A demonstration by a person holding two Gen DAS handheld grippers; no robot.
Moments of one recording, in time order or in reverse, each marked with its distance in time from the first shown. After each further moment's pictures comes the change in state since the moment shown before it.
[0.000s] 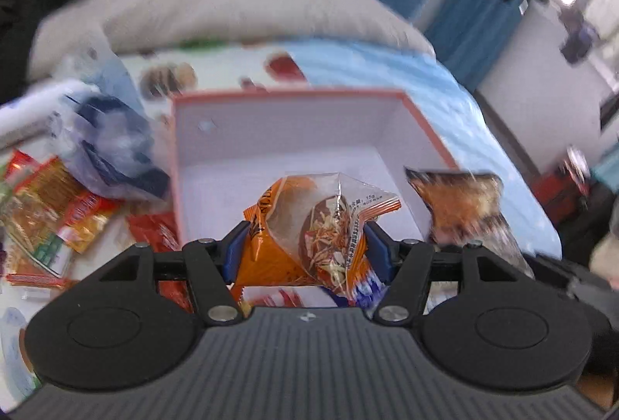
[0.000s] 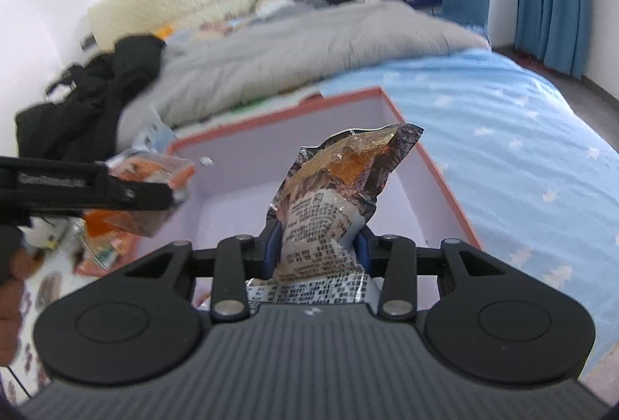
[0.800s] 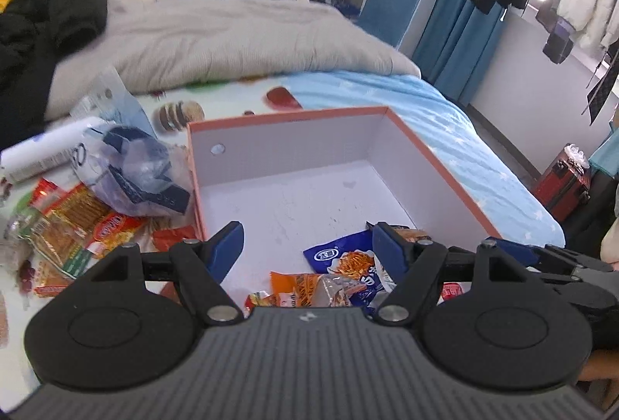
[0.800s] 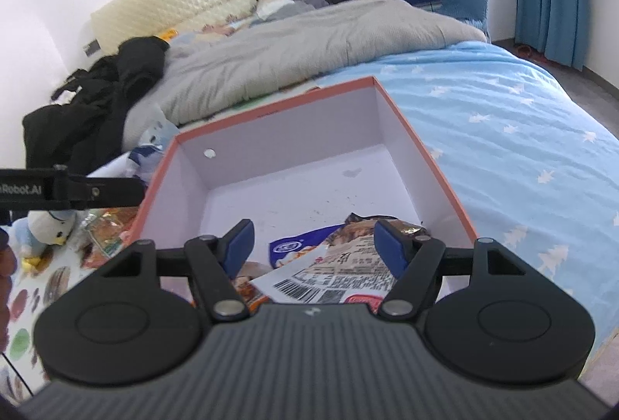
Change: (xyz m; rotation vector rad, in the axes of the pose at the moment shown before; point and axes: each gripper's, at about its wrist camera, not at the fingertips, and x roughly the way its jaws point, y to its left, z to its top) left arm -0.061 -0.008 -0.044 0.092 -0.169 0.038; right arm -0.026 -0.005 -0.019 0.022 -0.033 0.032
